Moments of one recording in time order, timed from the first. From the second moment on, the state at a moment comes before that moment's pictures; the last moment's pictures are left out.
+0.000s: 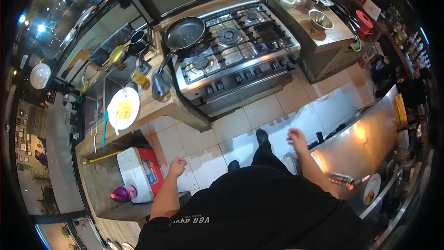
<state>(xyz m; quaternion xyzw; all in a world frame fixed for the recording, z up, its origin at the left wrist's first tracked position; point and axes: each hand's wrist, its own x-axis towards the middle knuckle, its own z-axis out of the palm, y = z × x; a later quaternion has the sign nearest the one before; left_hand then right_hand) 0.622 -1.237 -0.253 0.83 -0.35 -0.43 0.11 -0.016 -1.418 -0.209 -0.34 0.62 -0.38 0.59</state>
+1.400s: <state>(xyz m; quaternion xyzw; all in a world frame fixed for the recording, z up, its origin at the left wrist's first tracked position) -0.037 -1.679 -0.466 0.25 -0.76 -0.42 -0.43 -0.342 -1.472 -0.231 -0.33 0.93 -0.16 -0.03</state>
